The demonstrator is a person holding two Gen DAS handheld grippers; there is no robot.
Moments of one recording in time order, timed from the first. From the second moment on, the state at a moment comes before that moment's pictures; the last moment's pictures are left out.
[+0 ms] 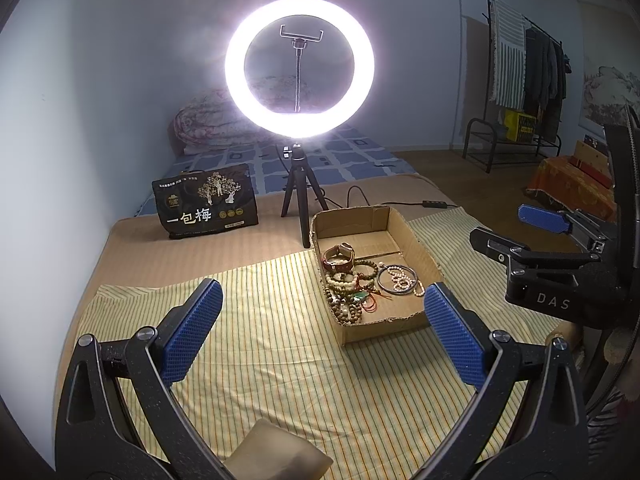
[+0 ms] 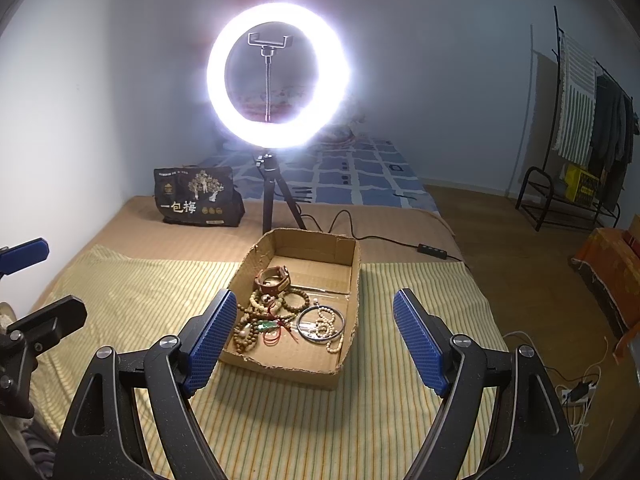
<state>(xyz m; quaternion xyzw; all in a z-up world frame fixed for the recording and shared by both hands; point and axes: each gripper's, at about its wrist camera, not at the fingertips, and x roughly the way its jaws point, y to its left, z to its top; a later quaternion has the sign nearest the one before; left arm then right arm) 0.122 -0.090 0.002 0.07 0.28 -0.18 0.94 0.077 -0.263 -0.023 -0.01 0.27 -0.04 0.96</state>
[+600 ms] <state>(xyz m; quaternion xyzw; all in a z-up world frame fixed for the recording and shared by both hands) 0.122 -0.089 0.003 0.07 0.28 -0.18 0.94 0.077 -0.263 -0.023 -0.01 0.27 -0.04 0.96</state>
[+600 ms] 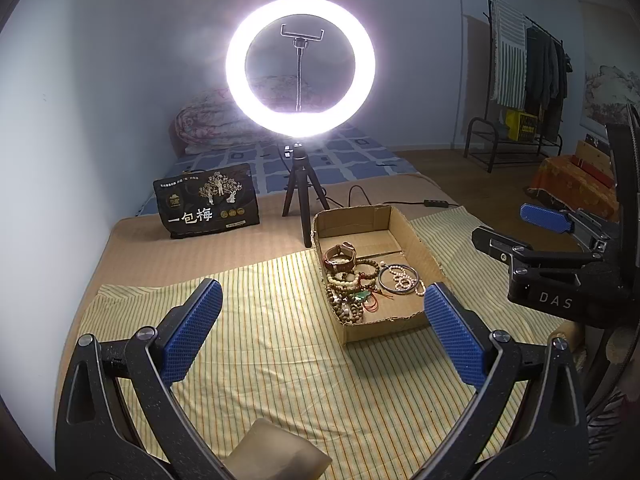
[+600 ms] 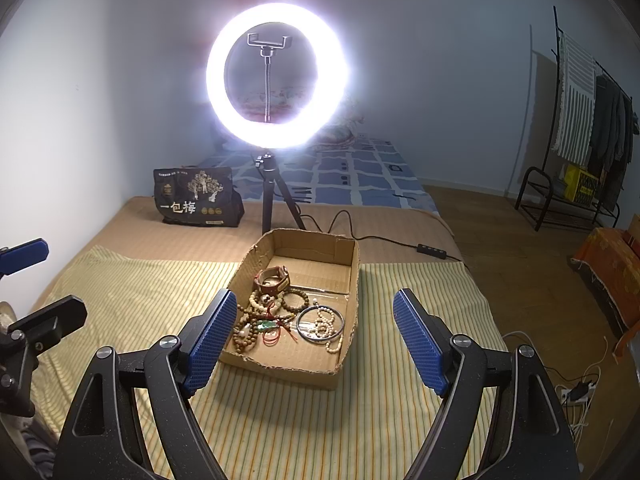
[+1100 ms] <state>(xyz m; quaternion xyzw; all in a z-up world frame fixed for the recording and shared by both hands) 0.122 -0.090 0.003 0.07 0.28 -0.18 0.94 0.075 -0.262 -0.024 -0.01 0.27 -0.04 0.96</state>
